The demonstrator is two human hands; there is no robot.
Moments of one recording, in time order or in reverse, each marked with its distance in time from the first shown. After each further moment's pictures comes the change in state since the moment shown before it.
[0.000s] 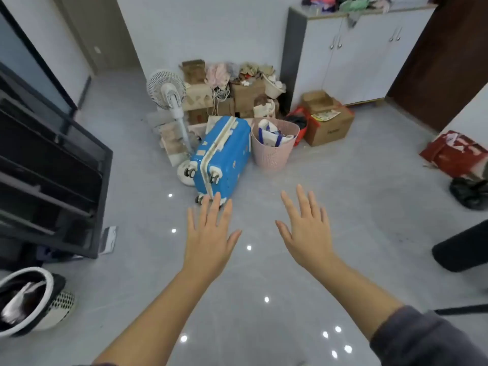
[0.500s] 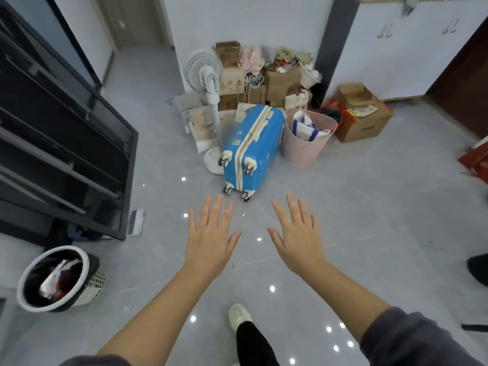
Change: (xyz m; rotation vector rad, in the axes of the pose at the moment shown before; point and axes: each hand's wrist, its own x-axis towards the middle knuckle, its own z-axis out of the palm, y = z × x) left_hand -0.014 -0.177 0.025 0.005 -0.073 -0.068; right_hand 0.031 -0.177 0.071 0.008 -0.205 -0.095
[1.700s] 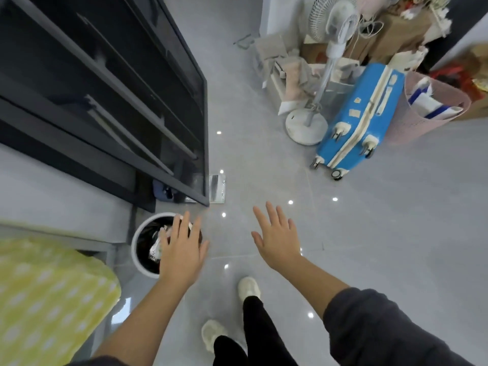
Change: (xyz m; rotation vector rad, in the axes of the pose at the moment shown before) left_hand -0.091 -0.579 0.108 -0.022 -0.295 -0.340; right_hand 0.137 -0.520 0.226 -0.006 -0.424 -0.129
